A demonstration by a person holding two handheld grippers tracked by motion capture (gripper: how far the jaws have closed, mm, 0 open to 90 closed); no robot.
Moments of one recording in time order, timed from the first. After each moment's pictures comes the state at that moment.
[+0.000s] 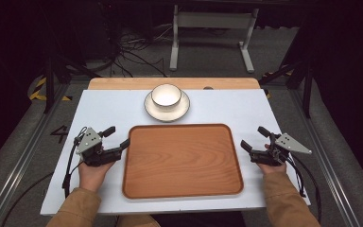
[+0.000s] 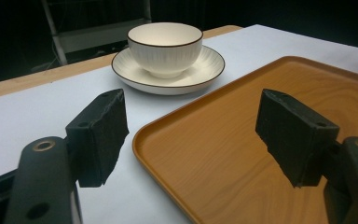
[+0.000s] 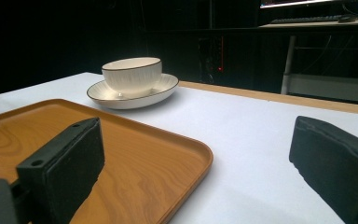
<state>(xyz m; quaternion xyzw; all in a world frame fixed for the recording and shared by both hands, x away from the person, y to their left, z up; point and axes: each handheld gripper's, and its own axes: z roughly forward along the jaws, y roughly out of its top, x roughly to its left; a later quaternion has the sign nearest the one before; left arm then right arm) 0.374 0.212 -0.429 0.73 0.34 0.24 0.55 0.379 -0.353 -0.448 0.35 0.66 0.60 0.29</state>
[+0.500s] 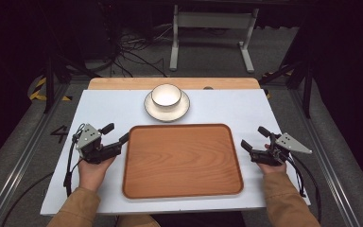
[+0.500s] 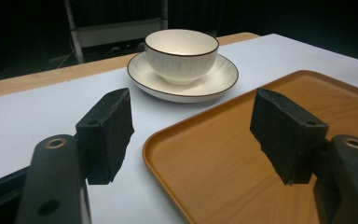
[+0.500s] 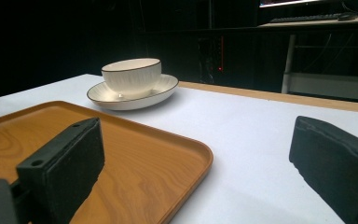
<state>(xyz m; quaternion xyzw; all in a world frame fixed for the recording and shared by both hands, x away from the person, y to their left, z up) 0.373 0.210 -0.417 0.71 0.38 0.25 0.54 0.379 -0.353 -0.448 0.35 0.66 0.60 0.29</state>
